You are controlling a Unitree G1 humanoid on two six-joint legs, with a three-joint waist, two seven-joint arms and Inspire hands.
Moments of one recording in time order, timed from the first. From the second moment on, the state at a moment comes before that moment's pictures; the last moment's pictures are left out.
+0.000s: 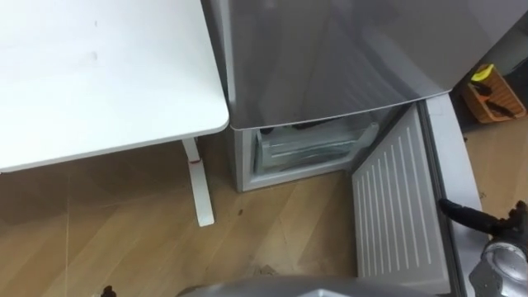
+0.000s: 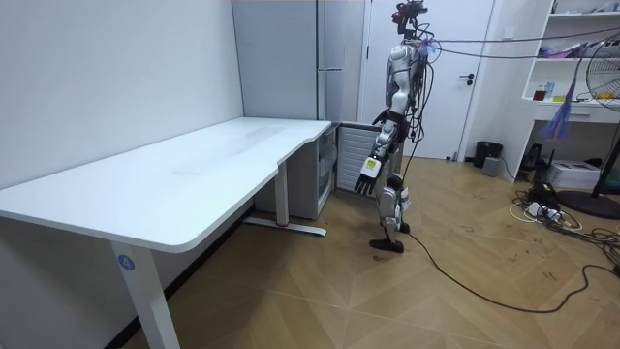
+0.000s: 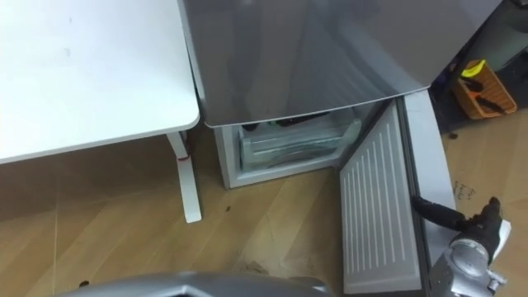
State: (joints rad) left arm 0.29 0.22 0.22 1.05 0.37 0.04 0.14; right arm 0.12 -0.30 -0.33 0.82 0.33 -0.09 -0.27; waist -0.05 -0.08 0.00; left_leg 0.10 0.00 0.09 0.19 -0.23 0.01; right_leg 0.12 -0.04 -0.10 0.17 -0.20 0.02
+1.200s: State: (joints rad) left arm 0.22 0.23 0.14 1.05 0.43 0.04 0.13; right arm 0.08 -0.28 -0.12 0.77 0.51 -0.07 -0.18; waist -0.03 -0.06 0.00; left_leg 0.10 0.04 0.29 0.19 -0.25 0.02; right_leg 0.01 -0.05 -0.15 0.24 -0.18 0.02
